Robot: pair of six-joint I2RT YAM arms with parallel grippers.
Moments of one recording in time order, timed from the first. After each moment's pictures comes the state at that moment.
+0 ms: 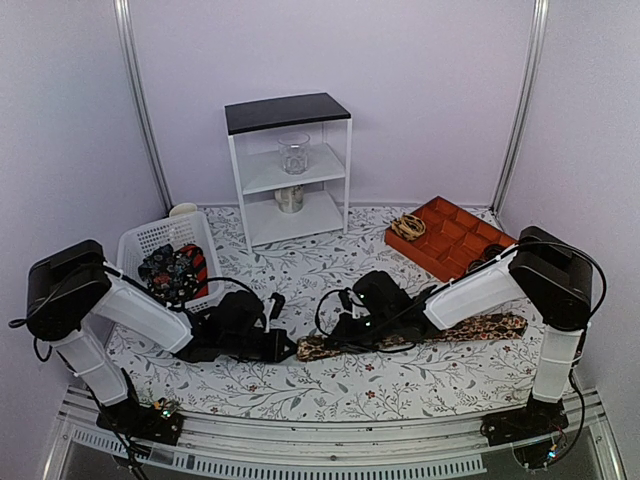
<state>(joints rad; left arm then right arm) -0.95 1.66 0.50 0.44 0.10 -0.77 0.98 1.92 0.94 0.18 -0.27 0.95</state>
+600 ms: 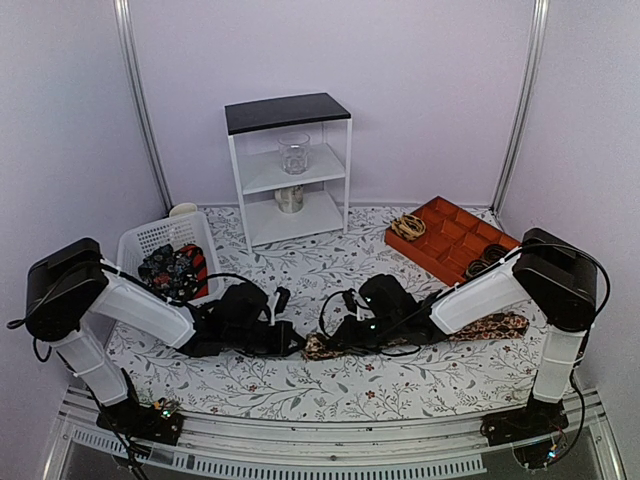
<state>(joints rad) -0.95 1.66 0.57 0.40 0.15 -0.85 0.98 1.90 0.88 0.26 -0.27 0.95</state>
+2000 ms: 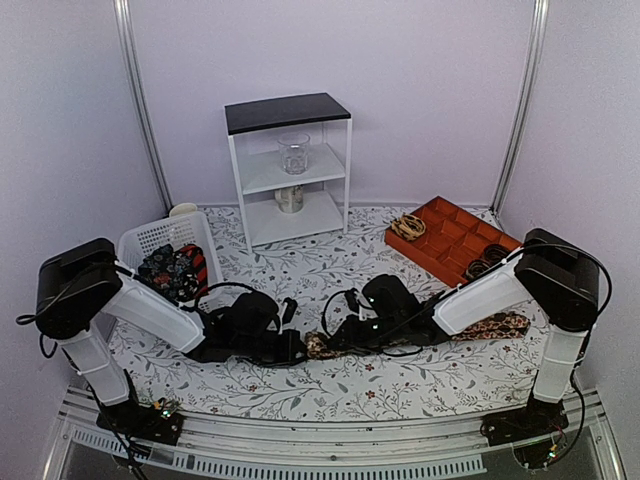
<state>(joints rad) -1.00 1.72 0.59 0.41 0.16 -0.94 0.97 1.88 0.85 0.30 -0.27 0.95</state>
